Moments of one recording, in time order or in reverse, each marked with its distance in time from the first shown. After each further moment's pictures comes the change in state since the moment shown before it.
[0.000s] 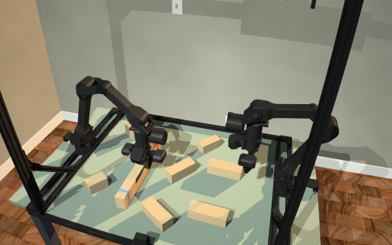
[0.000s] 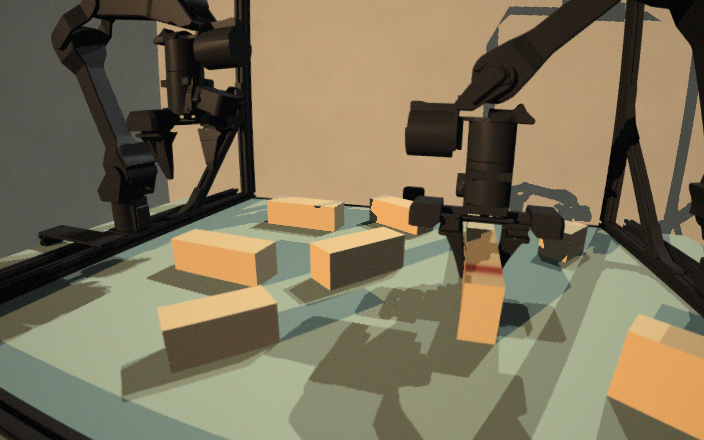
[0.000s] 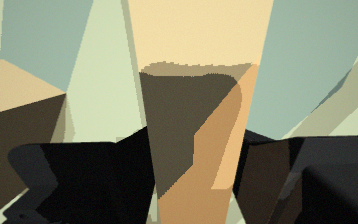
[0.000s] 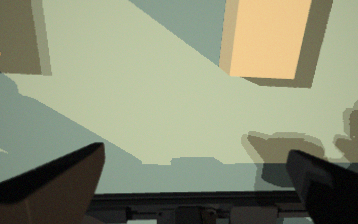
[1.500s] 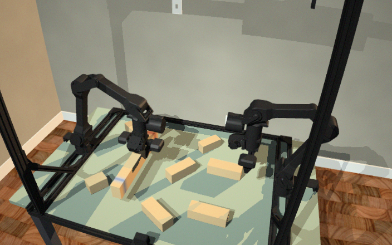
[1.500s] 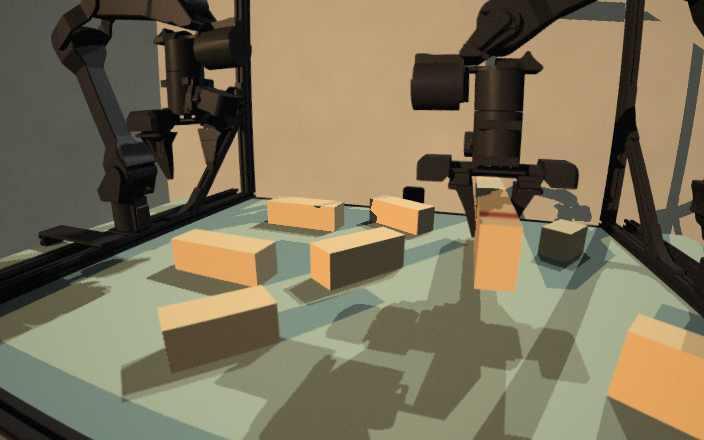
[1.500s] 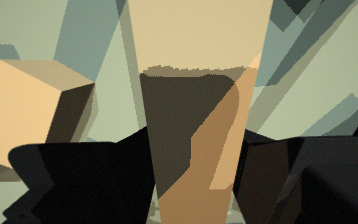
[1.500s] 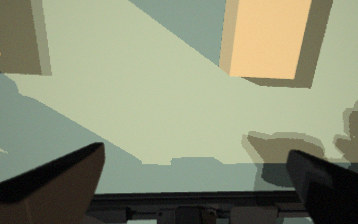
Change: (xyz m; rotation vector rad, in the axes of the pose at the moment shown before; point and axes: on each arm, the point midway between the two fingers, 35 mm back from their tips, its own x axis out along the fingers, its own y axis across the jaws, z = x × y) left arm -0.059 -0.008 0.000 0.000 0.001 -0.025; right arm 0.000 0.000 0.000 0.000 0.000 0.000
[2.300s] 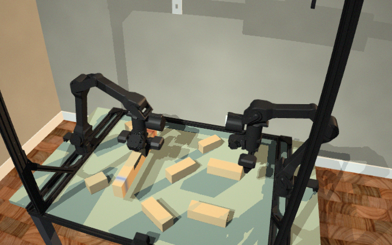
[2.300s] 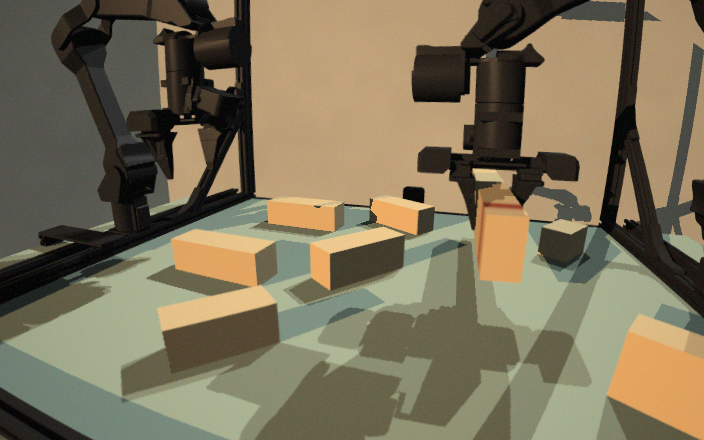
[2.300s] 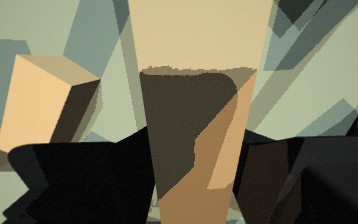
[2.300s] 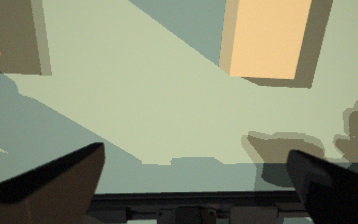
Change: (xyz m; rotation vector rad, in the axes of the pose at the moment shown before) left arm -0.009 0.000 0.001 -0.036 0.000 0.010; right arm 0.000 0.000 0.000 0.000 0.000 0.000
